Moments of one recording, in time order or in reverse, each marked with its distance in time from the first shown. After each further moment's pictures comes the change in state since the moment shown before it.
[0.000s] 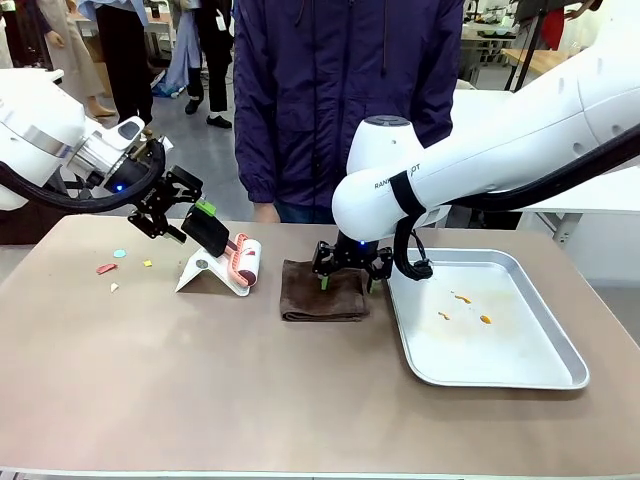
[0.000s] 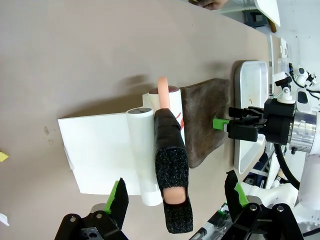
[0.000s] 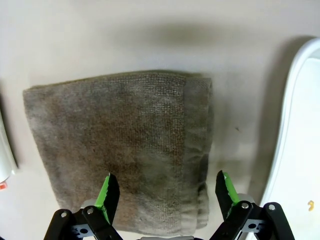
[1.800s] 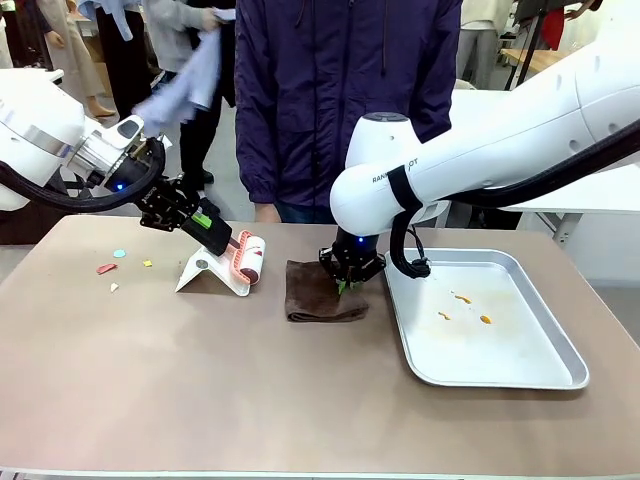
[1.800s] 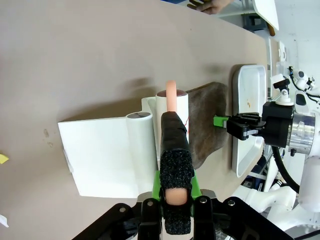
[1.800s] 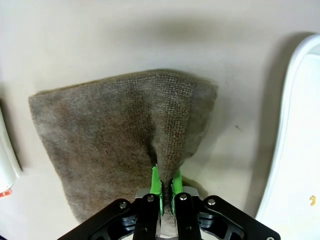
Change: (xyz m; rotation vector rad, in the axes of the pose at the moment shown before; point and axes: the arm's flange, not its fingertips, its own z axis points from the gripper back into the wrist) left arm 0.002 0.000 0.001 -0.007 -0.017 0.007; right arm 0.004 0.002 0.003 0.000 0.018 -0.032
